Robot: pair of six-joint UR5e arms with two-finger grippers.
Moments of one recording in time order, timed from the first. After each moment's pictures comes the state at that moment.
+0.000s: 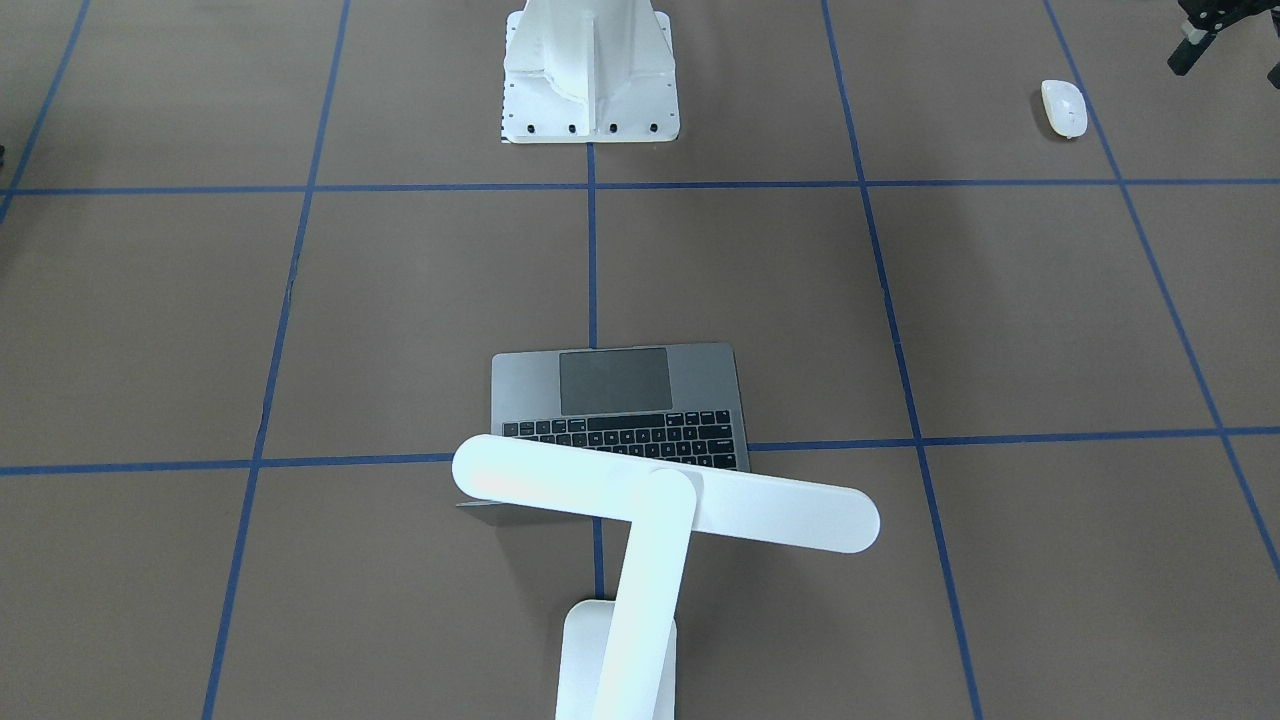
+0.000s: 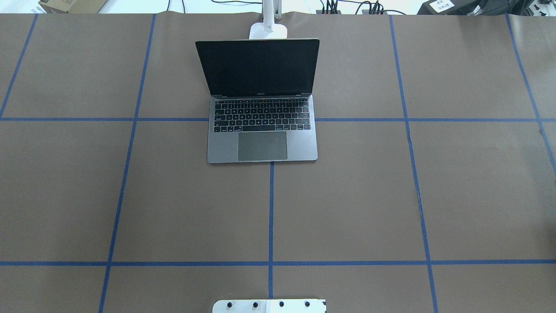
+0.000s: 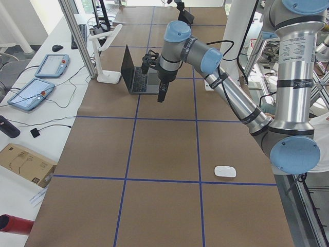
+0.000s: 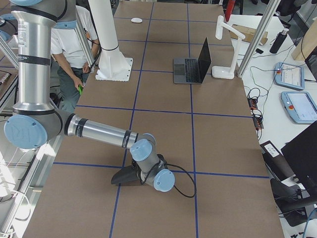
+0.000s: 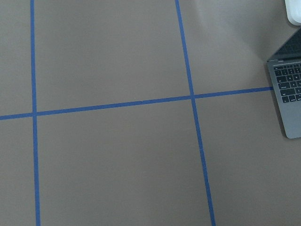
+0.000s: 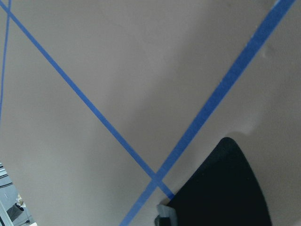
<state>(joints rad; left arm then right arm) -1.40 -1.54 -2.40 -1.26 -2.36 -0.35 1.52 -1.61 1.45 -2.44 2.60 -1.40</state>
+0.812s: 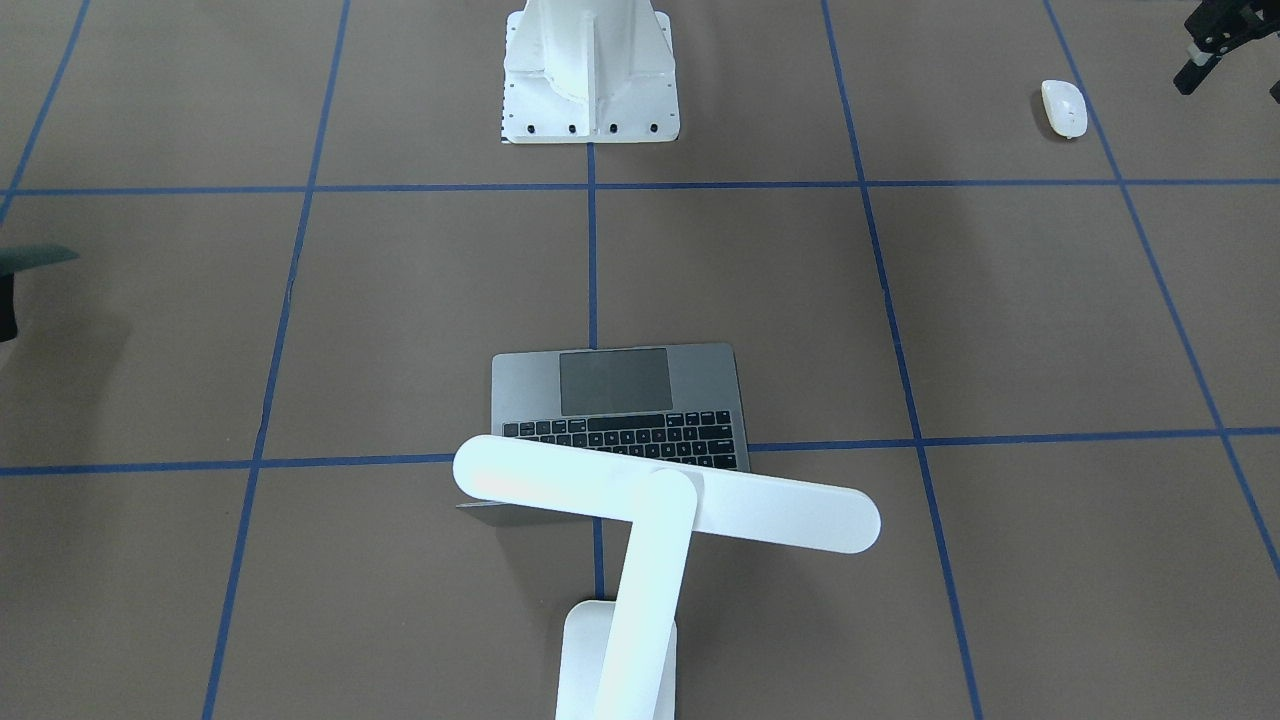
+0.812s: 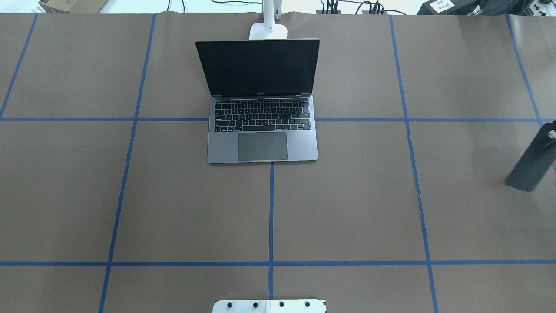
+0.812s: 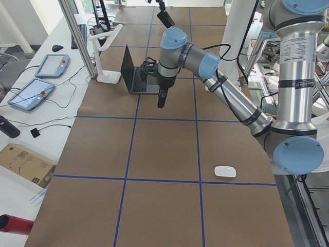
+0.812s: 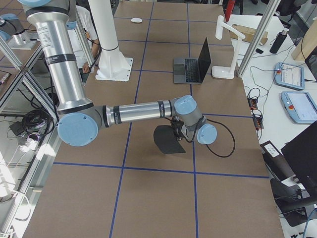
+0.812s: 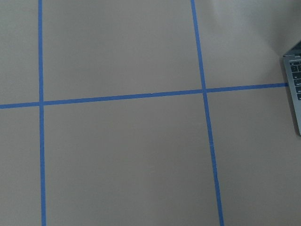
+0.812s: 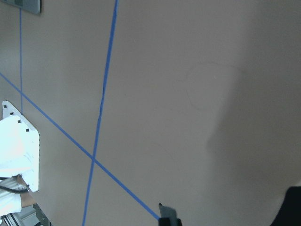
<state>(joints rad) -1.40 -1.51 -2.36 -1.26 -2.36 -0.34 1.34 -1.30 1.47 -2.70 2.91 -1.17</state>
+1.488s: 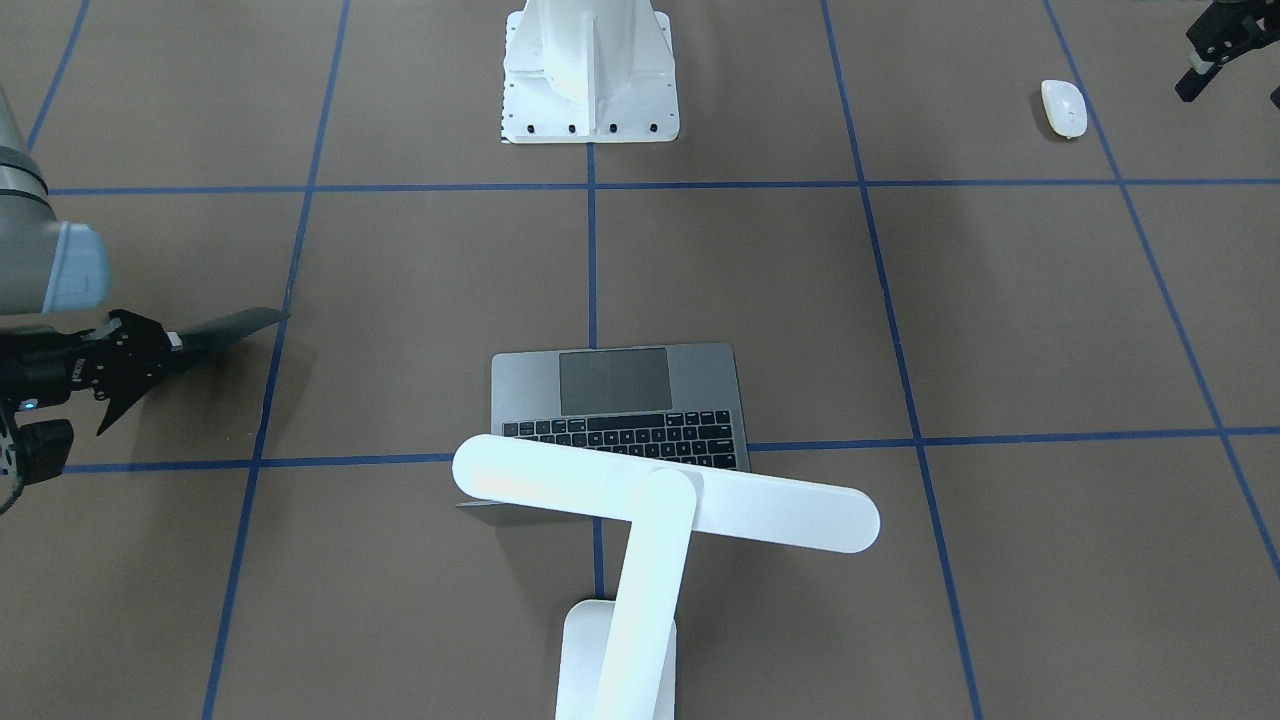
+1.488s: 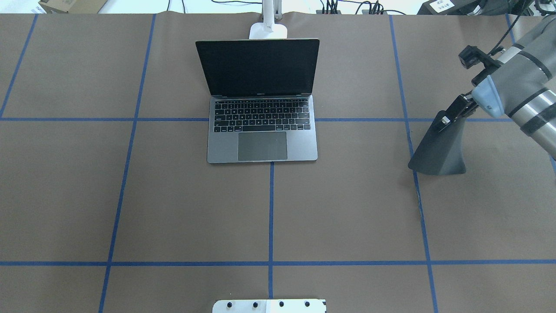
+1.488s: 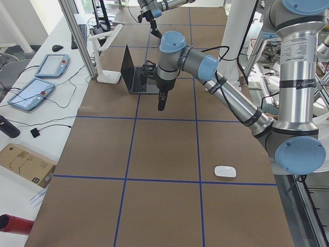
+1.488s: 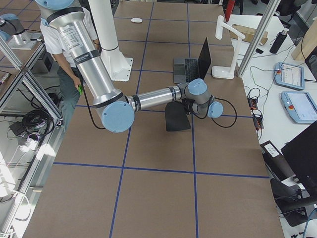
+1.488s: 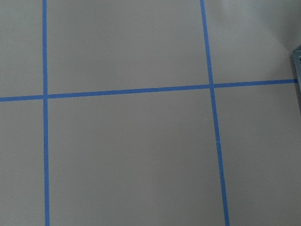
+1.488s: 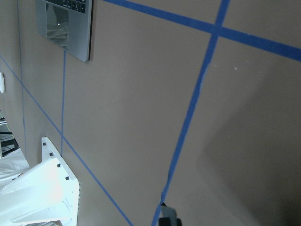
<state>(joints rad) -1.40 -1.51 -2.35 -1.26 -2.36 -0.34 1.12 -1.08 1.33 -2.69 3.14 -1.11</state>
